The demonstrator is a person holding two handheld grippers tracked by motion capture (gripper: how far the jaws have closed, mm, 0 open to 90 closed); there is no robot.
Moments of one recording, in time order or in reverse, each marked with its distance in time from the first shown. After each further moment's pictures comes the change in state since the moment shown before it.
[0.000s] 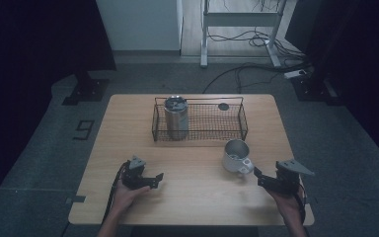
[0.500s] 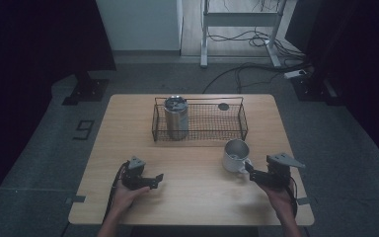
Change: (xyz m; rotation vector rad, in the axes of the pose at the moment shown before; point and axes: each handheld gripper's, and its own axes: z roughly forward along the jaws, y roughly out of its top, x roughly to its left) left arm 0.001 -0.001 -0.002 0.000 -0.015 -0.019; right arm 0.019 0.018 0.014 -0.005 0.061 -0.016
